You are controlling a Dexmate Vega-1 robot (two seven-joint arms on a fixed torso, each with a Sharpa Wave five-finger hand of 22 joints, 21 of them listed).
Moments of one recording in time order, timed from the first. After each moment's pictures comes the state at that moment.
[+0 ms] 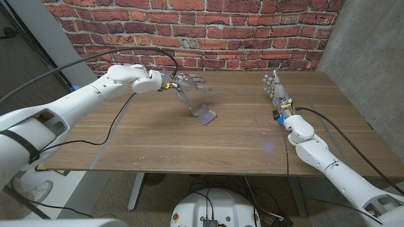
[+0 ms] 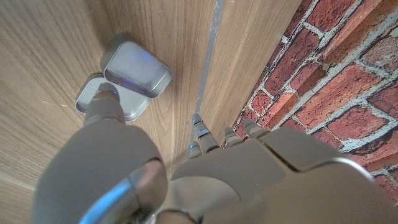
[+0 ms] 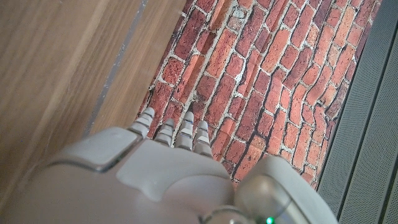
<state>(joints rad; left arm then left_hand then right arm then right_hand) 0.18 0.79 0.90 -1.37 1.03 -0.62 -0.13 0.67 -0.10 0.18 -0.11 0.31 -0.17 -0.14 0.19 0.20 0.21 -0.21 0.23 0.22 -0.16 -0.03 0.20 0.20 -0.17 0.06 0.21 0.19 -0.89 -0.55 -0.37 -1.37 0.48 0.38 -0.11 0.16 0.02 -0.02 0.04 0.21 0.06 -0.06 0.21 0.20 0.08 0.00 0.23 0.20 -0.09 0.01 0.19 0.18 -0.06 0.17 0.19 0.18</state>
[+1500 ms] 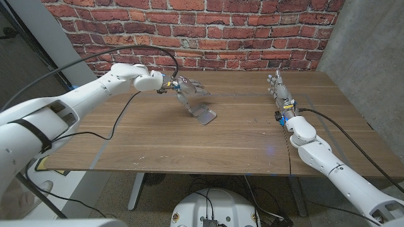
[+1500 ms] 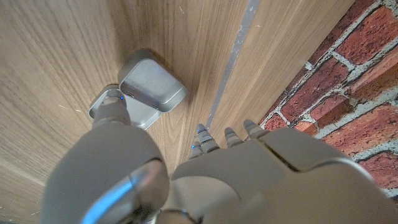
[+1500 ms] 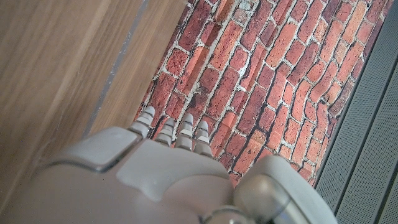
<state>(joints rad) 0.09 0.71 0.98 -1.16 0.93 -0.70 -0.20 0.66 -0.06 0.17 -0.09 0.30 -0.17 -0.11 0.19 0.20 0.03 -0.19 0.19 0.24 -0.16 -0.03 0.19 0.20 -0.17 0.06 0.20 0.19 -0.94 -0.57 -0.35 -1.45 0.45 0.34 -0.18 0.16 0.03 -0.02 0.04 0.21 0.06 -0.06 0.21 0.20 0.06 0.00 0.22 0.19 -0.10 0.02 0.19 0.18 -0.07 0.17 0.19 0.18</state>
